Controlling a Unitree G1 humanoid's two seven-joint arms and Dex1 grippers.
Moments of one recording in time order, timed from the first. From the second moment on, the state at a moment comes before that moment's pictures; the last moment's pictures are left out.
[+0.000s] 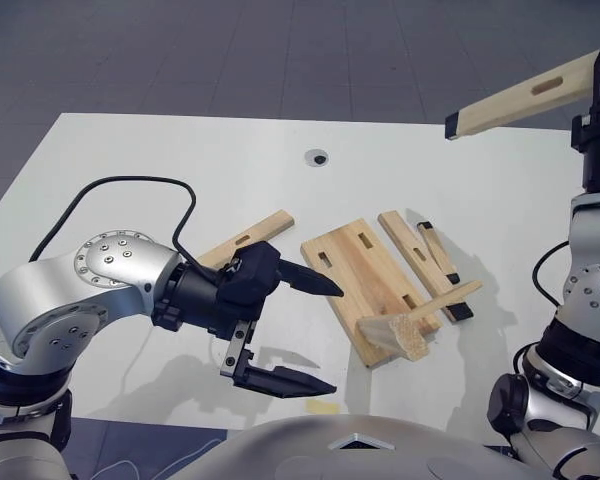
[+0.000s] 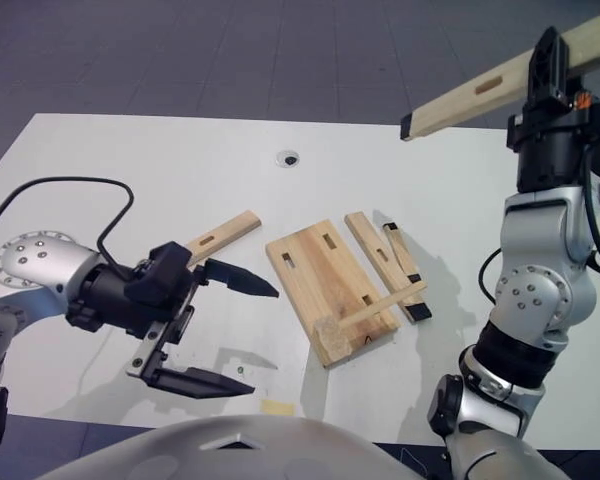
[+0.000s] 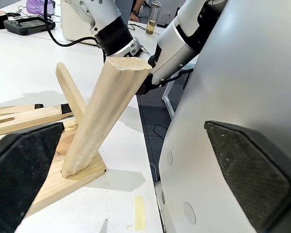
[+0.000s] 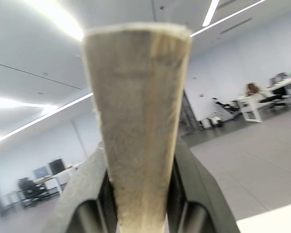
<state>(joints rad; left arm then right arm) -0.31 0.83 -0.08 -0.77 -1.11 0.95 -0.98 -0.31 -0.37 -0.48 -0.39 0.86 0.36 -0.08</state>
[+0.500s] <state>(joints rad) -0.45 0.68 -0.28 -0.56 -0.96 0.89 -1.11 -0.27 -0.31 -0.40 -0.38 0.77 0.35 -0.07</state>
